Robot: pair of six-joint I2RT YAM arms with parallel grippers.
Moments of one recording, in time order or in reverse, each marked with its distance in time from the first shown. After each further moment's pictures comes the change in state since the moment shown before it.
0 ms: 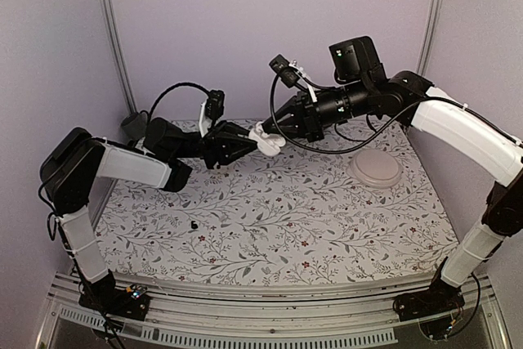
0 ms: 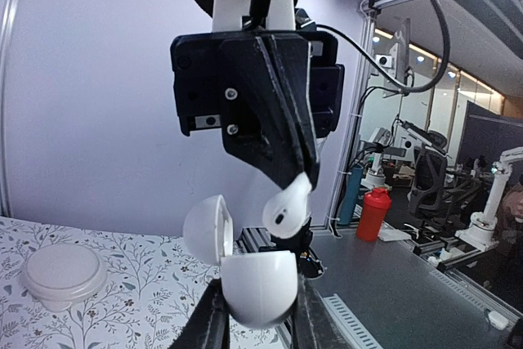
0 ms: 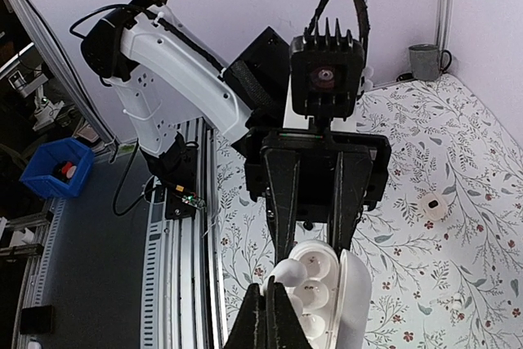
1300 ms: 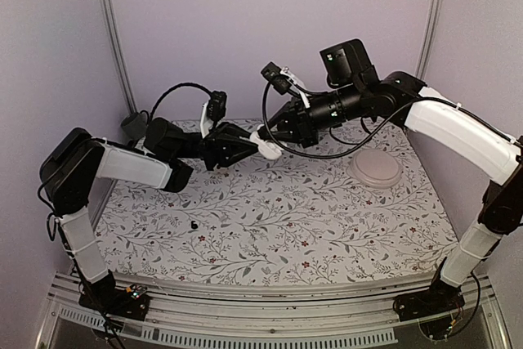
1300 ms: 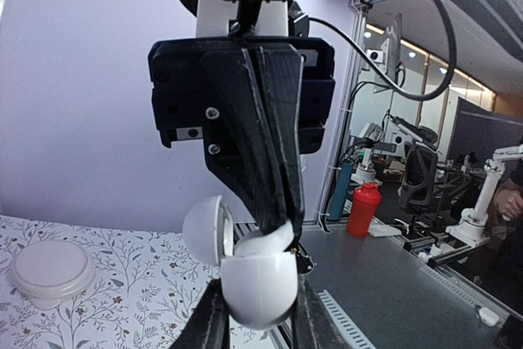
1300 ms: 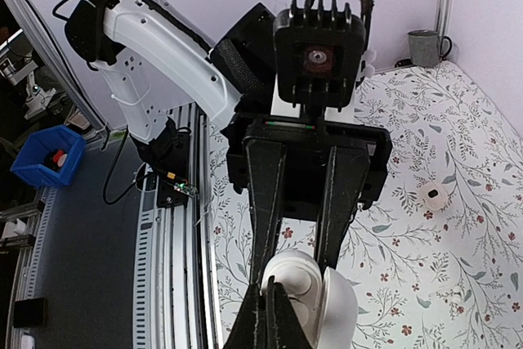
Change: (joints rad) left arm -0.019 -0.006 0.004 0.000 0.029 -0.019; right arm 0.022 0.040 0.020 -0.039 0.051 -0.034
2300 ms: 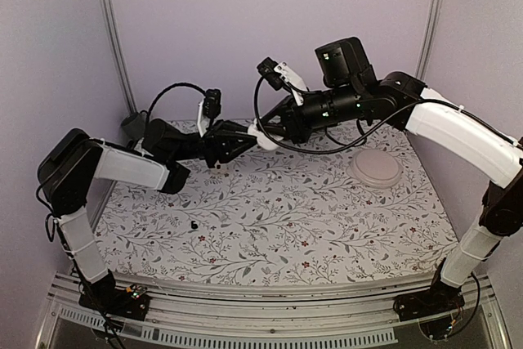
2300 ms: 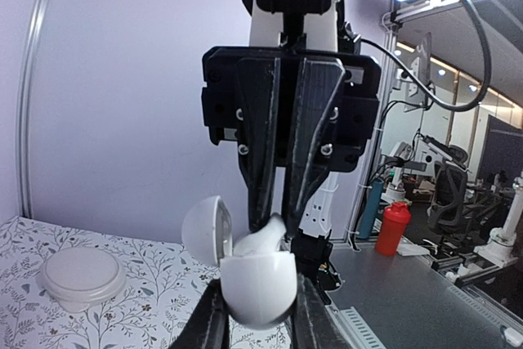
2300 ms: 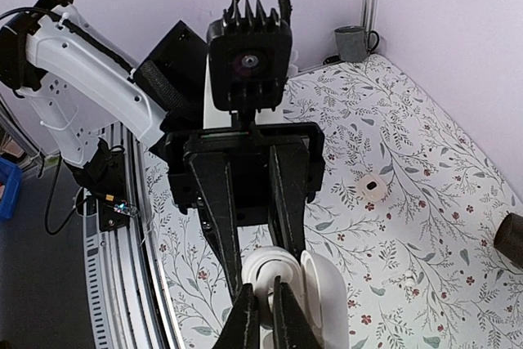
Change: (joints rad) left arm 0.015 -0.016 -0.031 -0.019 -0.090 0.058; right arm 0.053 -0.003 0.023 0.015 0.308 0.051
